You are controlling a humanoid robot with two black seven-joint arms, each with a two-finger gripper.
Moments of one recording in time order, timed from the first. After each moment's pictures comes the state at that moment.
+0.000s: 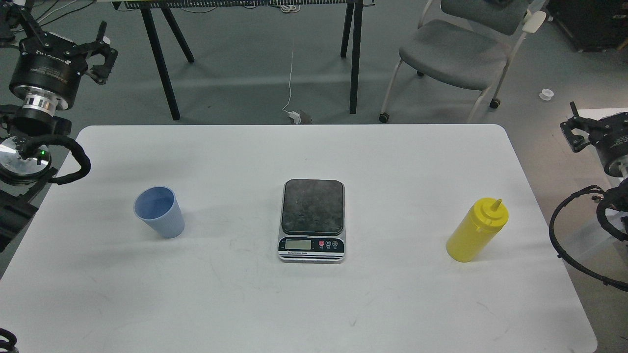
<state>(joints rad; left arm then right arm) -0.77 0.59 -0.76 -0.80 -0.39 -0.46 -0.39 0.61 -0.49 1.10 0.48 0.29 0.49 0.11</state>
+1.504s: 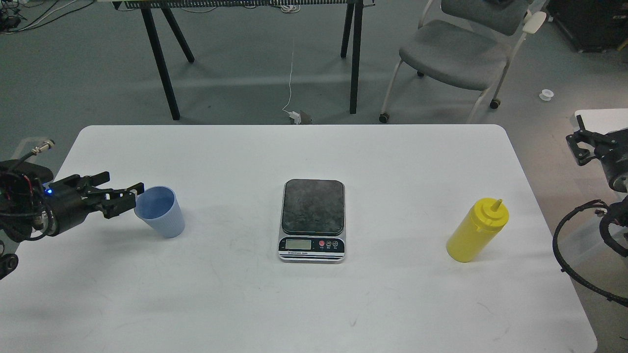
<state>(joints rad) -0.59 0.82 -0.36 -0.87 1.71 0.16 -0.49 0.52 -0.50 1.16 0.54 0.29 0.49 0.13</state>
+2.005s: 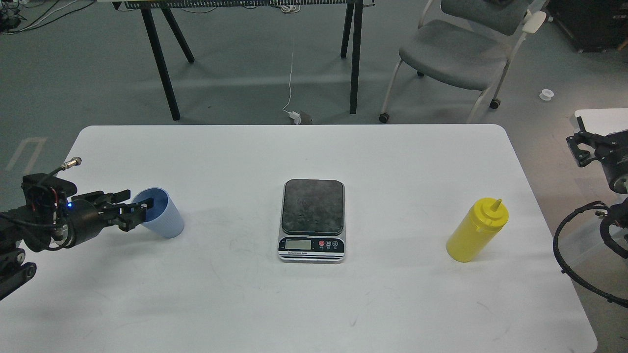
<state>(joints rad) -0.62 0.73 -0.25 -0.76 1.71 0.15 -0.49 0.51 -0.50 1.16 0.54 0.29 0.49 0.13</state>
